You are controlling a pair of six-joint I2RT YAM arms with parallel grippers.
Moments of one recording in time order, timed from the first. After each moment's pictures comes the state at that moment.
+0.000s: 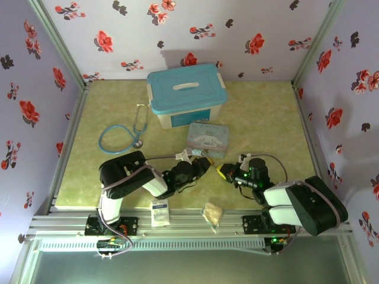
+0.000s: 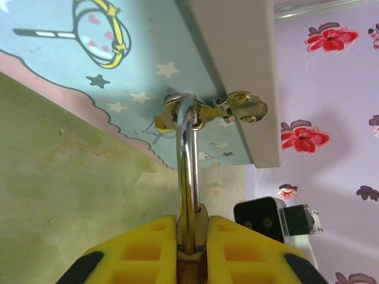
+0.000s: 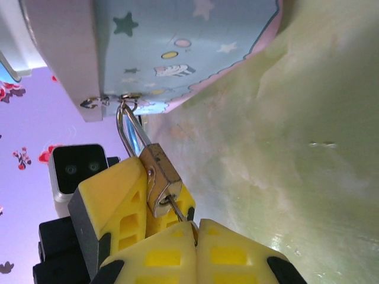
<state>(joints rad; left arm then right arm) -1.11 1.95 0.60 1.07 -0.20 -1.43 0.40 1.29 0.01 0.83 -0.55 1.33</state>
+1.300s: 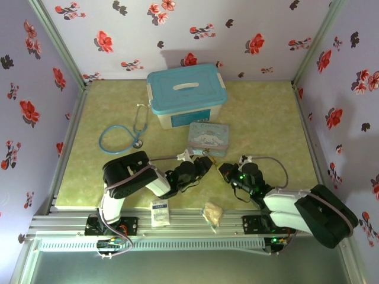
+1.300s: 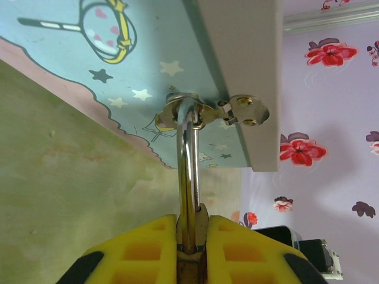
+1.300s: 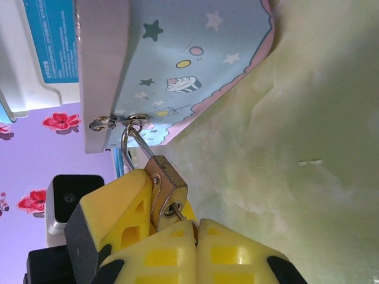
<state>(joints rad) -1.13 1.99 0.65 1.06 -0.24 -1.49 0.62 1.18 0.02 0.73 -0.18 1.39</state>
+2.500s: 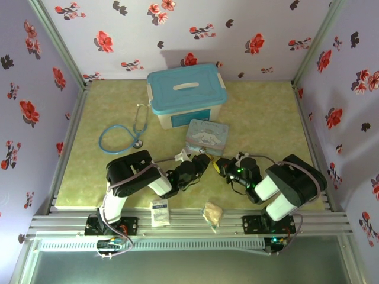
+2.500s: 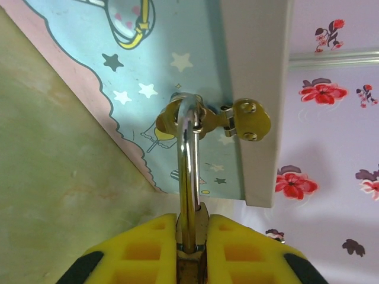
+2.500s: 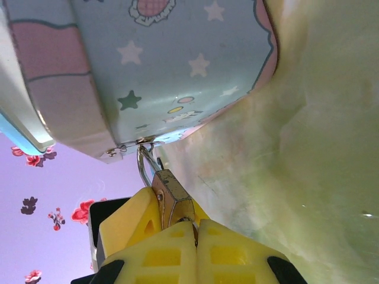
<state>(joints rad) -1.12 2.02 0.66 1.10 -0.33 -1.57 0.54 1.58 0.07 1.15 -0.31 1.59</state>
